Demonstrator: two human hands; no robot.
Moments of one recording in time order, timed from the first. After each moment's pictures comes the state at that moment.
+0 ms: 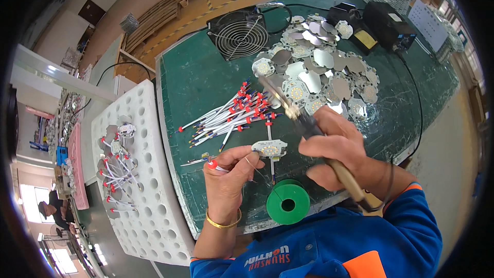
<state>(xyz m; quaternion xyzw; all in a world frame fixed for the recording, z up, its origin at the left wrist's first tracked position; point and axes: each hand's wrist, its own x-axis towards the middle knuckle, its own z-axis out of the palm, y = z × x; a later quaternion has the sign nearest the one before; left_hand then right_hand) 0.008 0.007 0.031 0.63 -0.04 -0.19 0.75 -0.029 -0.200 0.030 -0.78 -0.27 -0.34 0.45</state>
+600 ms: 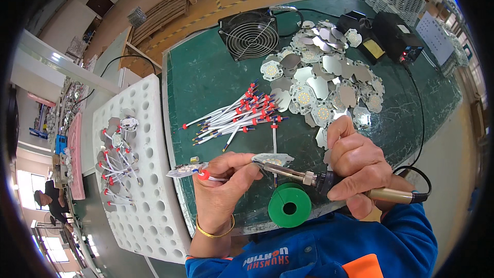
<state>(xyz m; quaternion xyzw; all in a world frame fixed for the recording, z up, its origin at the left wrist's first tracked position) 0.004 0.016 0.066 0.67 -0.08 -0.19 0.71 -0.037 -0.202 0.046 -0.66 -0.36 -0.31 0.58</state>
